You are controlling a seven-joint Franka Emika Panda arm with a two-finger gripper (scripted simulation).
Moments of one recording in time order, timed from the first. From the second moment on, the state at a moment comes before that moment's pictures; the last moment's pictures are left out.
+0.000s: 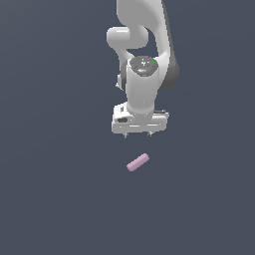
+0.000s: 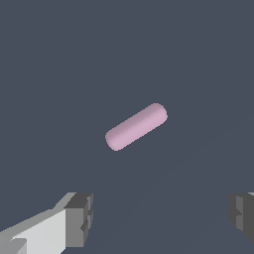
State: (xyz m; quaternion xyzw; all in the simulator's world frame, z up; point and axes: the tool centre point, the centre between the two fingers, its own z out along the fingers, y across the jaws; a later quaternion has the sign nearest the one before) arm -0.004 0.043 0.173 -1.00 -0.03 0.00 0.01
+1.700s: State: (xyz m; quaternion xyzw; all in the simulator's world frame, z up) arm 0.034 0.050 0.095 -0.94 0.34 0.00 0.01
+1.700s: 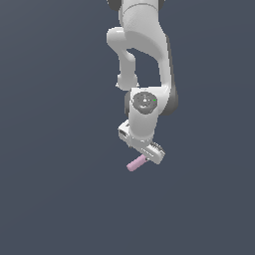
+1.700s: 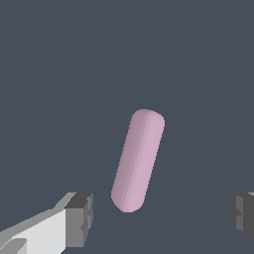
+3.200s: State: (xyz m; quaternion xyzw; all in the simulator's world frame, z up) arm 0.044 0.052 0.035 -0.89 0.46 0.00 0.00
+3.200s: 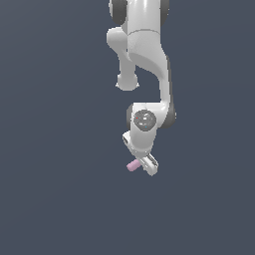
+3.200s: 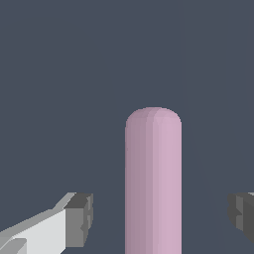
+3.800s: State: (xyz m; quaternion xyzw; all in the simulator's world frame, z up) arm 0.044 0.052 0.015 -0.89 0.46 0.00 0.00
